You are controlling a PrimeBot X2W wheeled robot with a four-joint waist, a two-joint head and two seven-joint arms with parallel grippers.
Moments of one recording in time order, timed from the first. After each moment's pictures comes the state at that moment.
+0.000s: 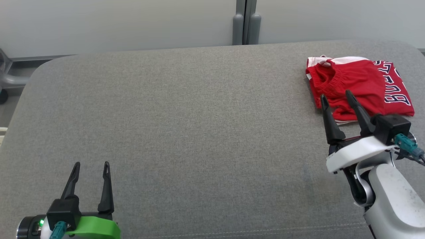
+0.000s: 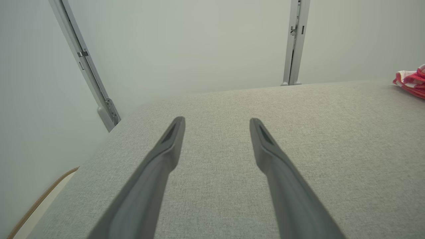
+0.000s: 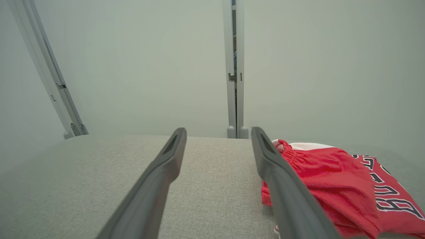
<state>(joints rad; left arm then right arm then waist) 0.01 0.11 0.03 0.18 -0.07 -0.07 -0.26 -0.35 -0.26 0.20 0.32 0.38 0.13 -0.26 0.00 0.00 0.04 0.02</state>
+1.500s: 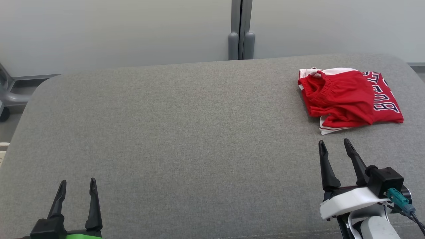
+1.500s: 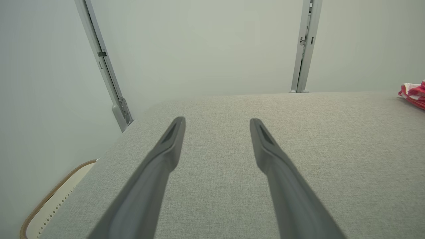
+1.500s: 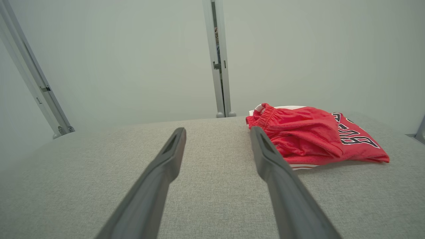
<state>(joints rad) 0.11 0.11 0.09 0.13 -0.11 -0.08 -0.26 -0.05 -0.08 0.04 0.16 0.20 0.13 -0.26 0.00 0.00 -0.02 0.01</state>
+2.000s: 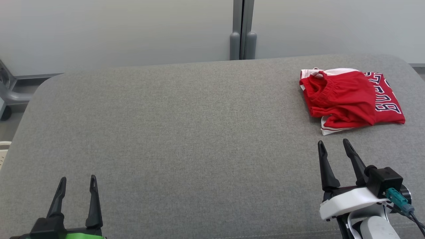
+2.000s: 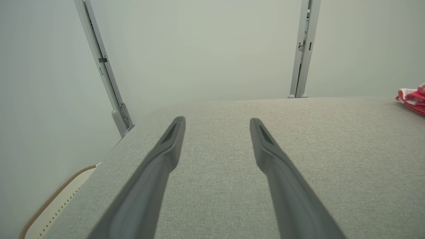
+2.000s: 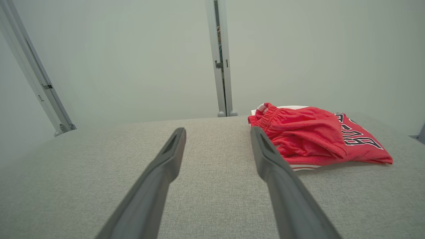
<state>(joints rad) 0.11 0.10 0.09 0.10 -0.10 -0.09 -0.26 -0.05 -0.08 0.04 0.16 0.20 0.13 -0.26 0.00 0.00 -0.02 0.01</state>
